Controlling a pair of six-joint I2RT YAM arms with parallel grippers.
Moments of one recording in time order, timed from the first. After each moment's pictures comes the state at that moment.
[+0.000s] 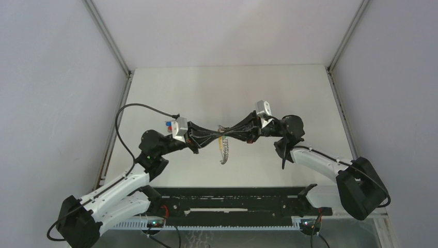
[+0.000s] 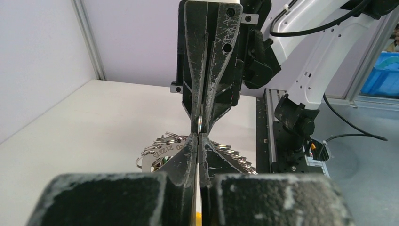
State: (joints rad) left arm -0.65 0.86 0.50 0.69 0.68 -0.23; right arm 0.61 1.26 0.63 1.14 -1.00 0.40
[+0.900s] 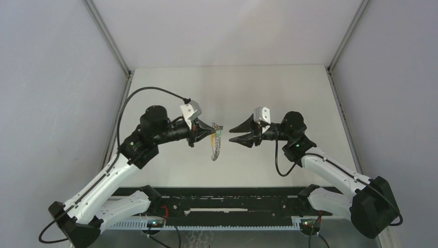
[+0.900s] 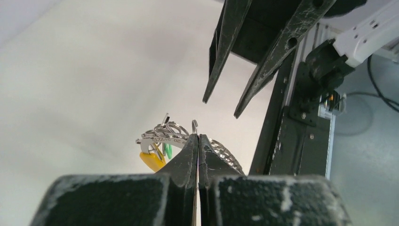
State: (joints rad) left arm -0.66 0.87 0.92 -0.23 0.53 -0.01; right arm 0.57 1.07 0.63 0.56 -0.97 0.02
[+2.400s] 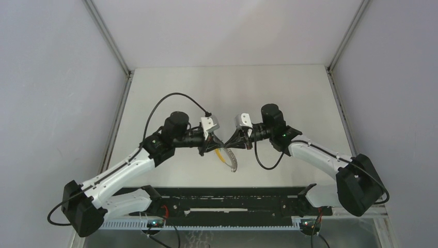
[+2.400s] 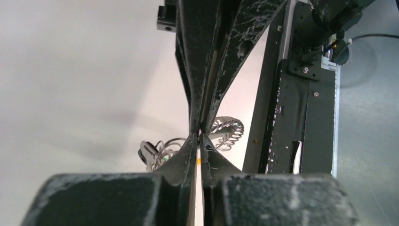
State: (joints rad) left arm -0.73 1.07 0.85 -0.25 0.58 0.11; right arm 0.62 1.32 0.76 0.18 -1.10 -0.36
